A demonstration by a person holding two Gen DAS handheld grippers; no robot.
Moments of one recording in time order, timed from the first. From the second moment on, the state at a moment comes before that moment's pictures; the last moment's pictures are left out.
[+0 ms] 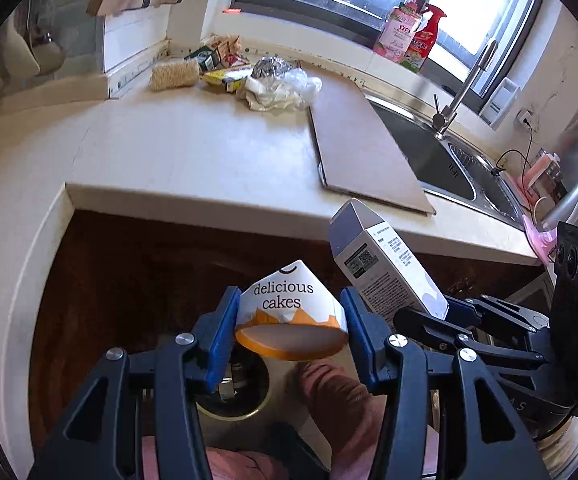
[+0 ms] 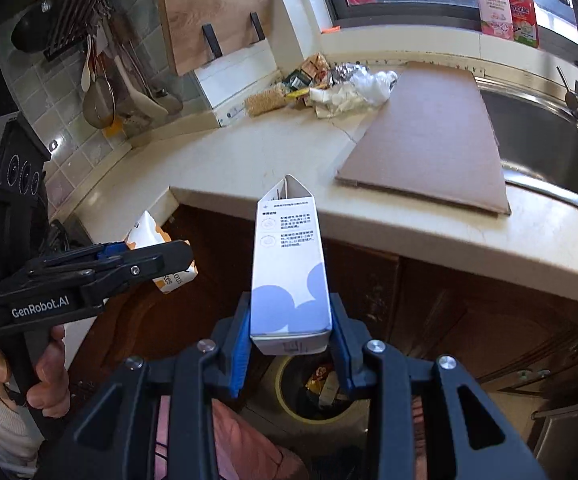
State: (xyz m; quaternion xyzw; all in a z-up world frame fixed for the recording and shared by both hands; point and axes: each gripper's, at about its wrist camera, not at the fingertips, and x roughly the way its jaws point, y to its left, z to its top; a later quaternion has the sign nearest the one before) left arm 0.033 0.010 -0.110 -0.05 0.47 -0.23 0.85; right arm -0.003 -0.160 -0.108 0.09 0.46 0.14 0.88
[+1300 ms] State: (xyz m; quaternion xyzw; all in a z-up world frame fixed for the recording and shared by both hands) left arm 0.067 -0.005 -0.356 -0.04 0.64 -0.18 0.74; right arm 0.036 -0.136 -0.344 0.04 0.66 0.14 0.74
